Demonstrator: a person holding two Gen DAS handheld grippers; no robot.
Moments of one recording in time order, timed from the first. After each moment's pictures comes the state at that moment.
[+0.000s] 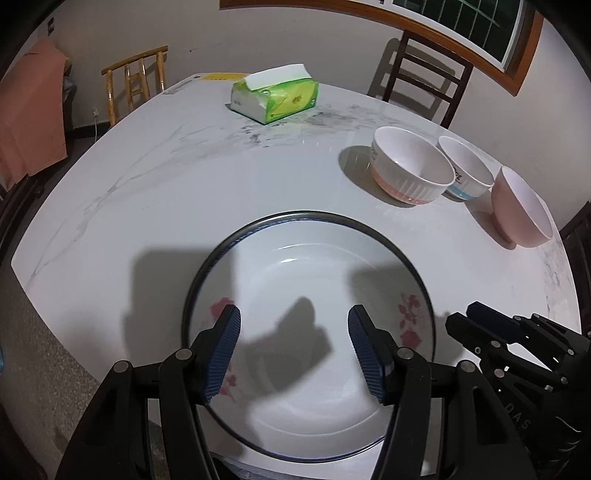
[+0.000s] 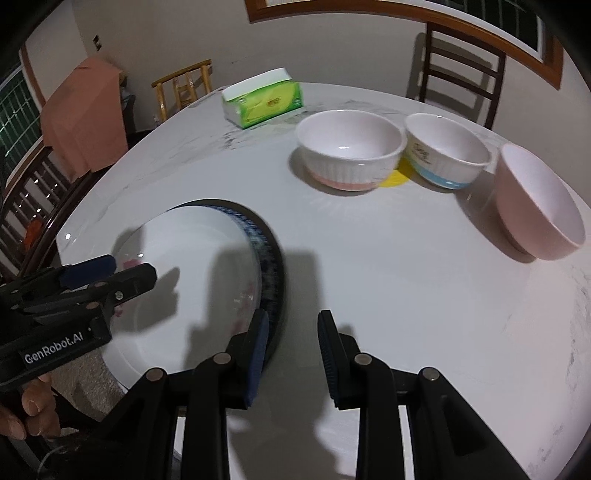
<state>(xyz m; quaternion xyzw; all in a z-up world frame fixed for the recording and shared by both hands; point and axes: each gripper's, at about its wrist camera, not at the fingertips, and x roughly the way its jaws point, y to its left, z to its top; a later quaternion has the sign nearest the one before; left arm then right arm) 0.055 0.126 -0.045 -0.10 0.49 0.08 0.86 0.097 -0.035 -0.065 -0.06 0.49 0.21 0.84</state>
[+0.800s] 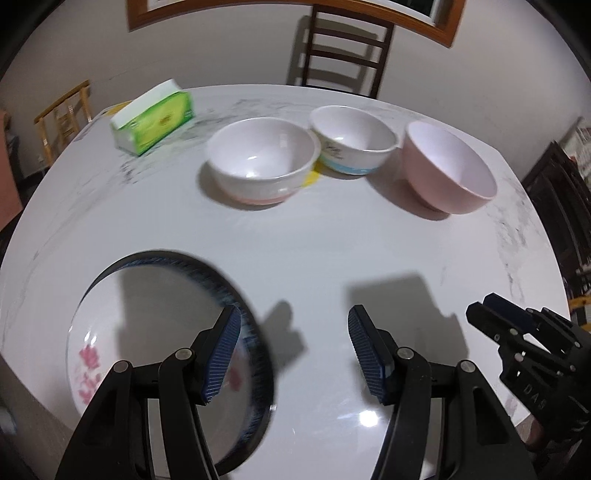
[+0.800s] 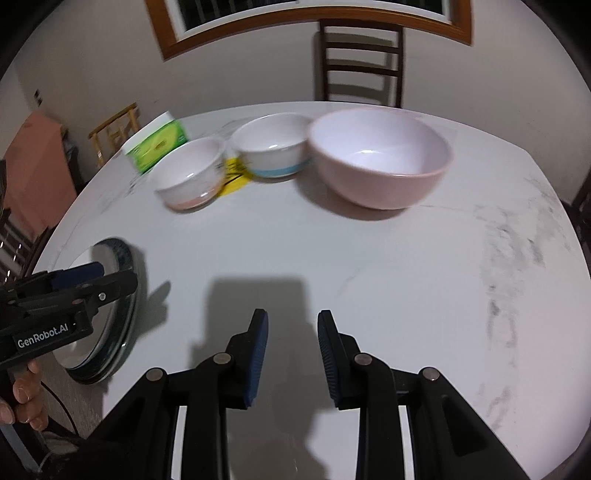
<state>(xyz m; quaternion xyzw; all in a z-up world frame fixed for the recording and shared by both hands) 0.106 -0.003 -0.035 -0.03 0.51 -0.03 0.86 0.106 -0.194 -0.055 0.02 0.48 0.10 0.87</state>
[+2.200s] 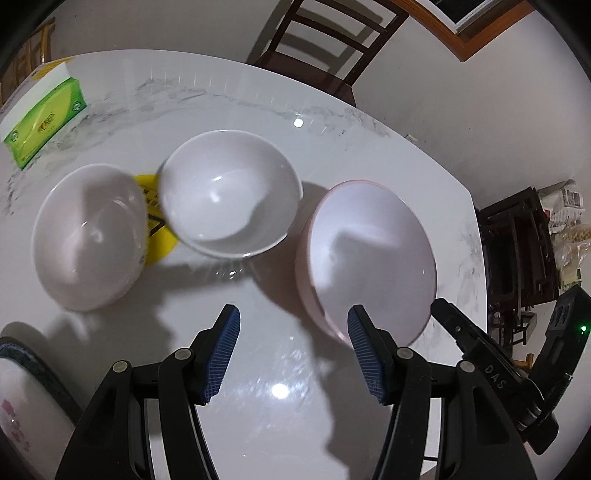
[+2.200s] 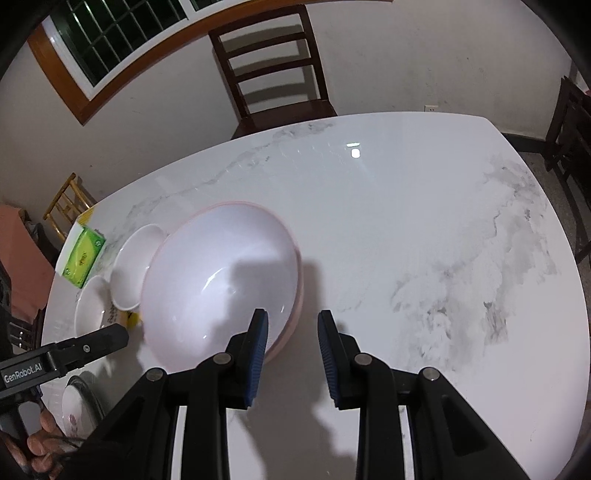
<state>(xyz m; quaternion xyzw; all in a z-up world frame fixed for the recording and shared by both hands) 0.269 -0.085 -0.023 -0.18 0.59 -0.08 0.79 0.265 -0.315 -0.036 0.13 0.51 0.03 0.85</state>
